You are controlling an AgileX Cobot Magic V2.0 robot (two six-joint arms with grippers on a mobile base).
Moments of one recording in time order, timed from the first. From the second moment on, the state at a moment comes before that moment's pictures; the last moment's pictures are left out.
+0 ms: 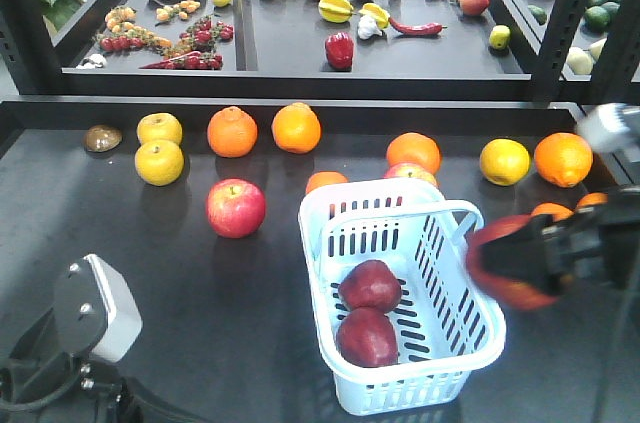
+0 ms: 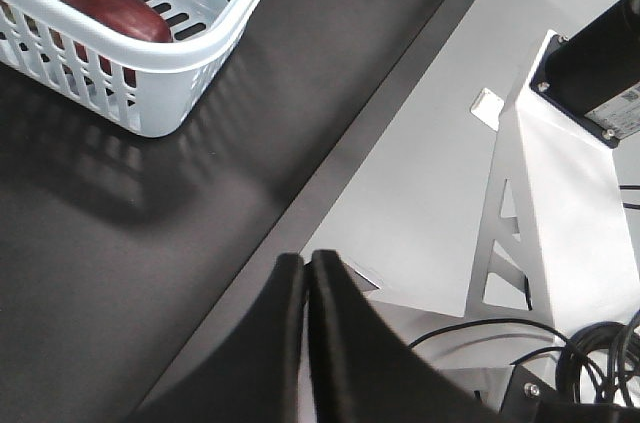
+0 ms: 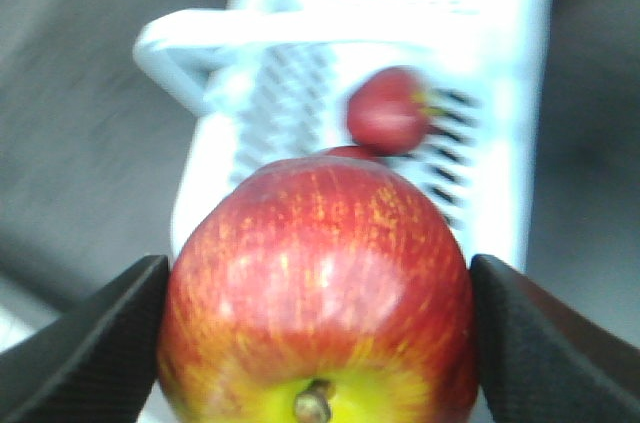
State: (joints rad) left arm -0.56 0.96 -0.60 -0.82 0.75 0.72; right arm 0.04 1.11 -0.85 0.64 0.90 -0.55
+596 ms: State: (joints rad) left arm -0.56 0.96 -0.60 -0.82 0.75 0.72; right arm 0.34 1.41 -0.85 0.74 0.49 -0.60
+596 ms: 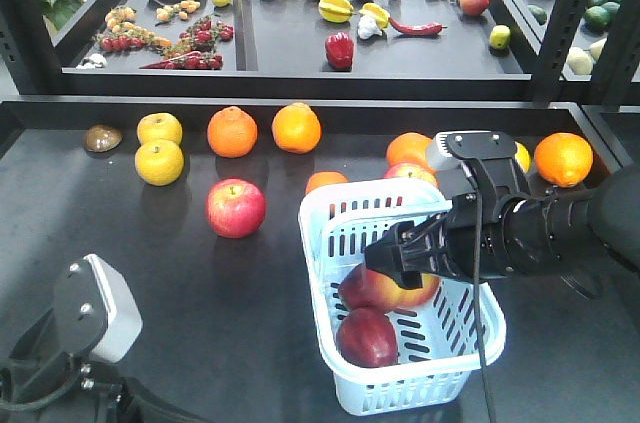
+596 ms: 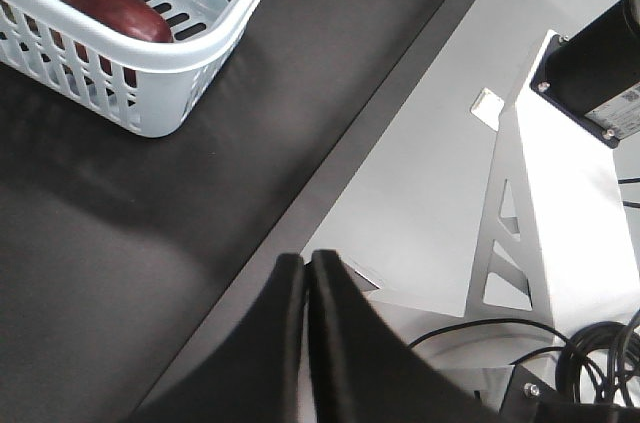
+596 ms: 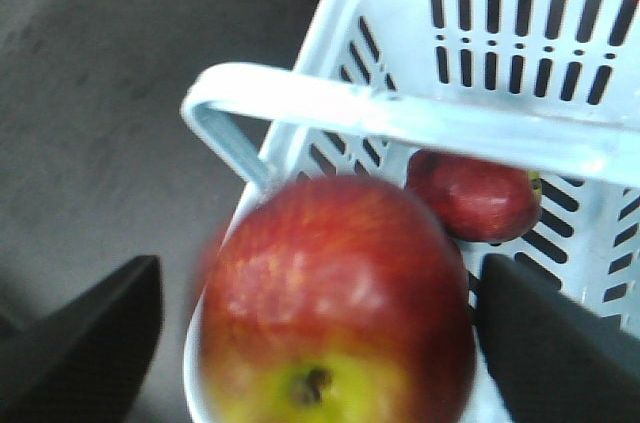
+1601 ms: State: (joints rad) left arm -0.56 0.96 -0.60 -0.82 0.75 0.72; right arm 0.34 1.01 -0.77 0.55 0.75 -0.60
